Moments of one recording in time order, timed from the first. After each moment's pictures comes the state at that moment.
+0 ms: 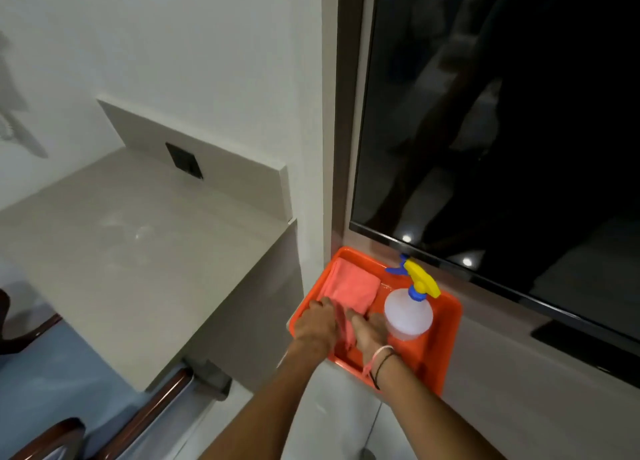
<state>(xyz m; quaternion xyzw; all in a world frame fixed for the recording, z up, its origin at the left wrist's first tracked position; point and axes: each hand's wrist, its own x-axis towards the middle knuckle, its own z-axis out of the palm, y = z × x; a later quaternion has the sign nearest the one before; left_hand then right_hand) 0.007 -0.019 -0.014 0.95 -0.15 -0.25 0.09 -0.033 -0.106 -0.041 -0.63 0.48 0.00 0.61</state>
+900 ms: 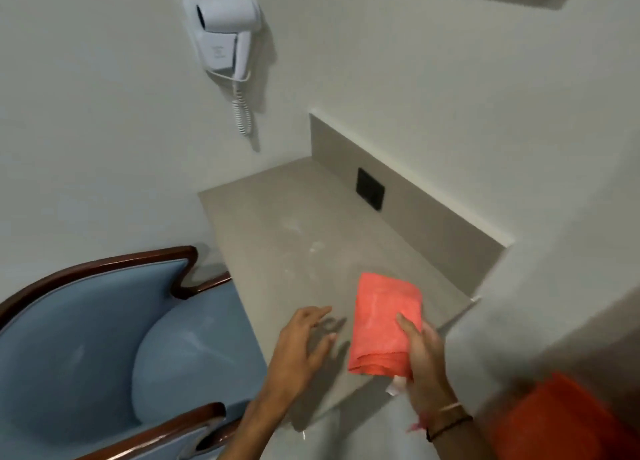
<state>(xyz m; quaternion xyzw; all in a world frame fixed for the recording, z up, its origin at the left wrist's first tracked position) 0.084 0.312 0.033 0.89 -0.02 0.04 0.46 0.118 0.109 0.017 -0.60 0.25 0.01 0.76</state>
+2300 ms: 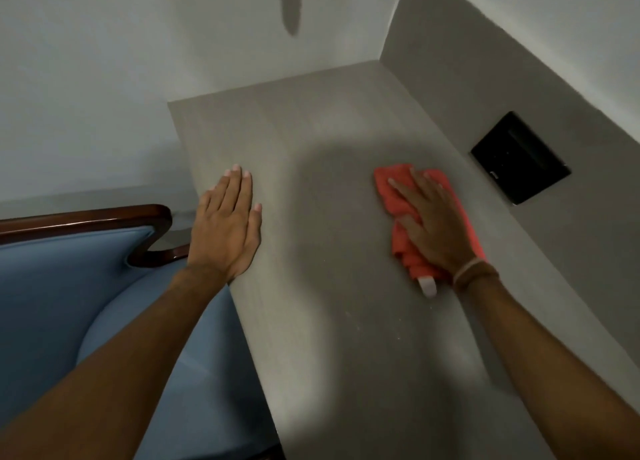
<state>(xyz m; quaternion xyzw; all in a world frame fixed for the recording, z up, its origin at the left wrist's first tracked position) 0.387 0.577 -0.114 0.99 0.07 0.07 0.11 0.486 0.259 -0.080 -0.97 -0.22 0.03 0.11</state>
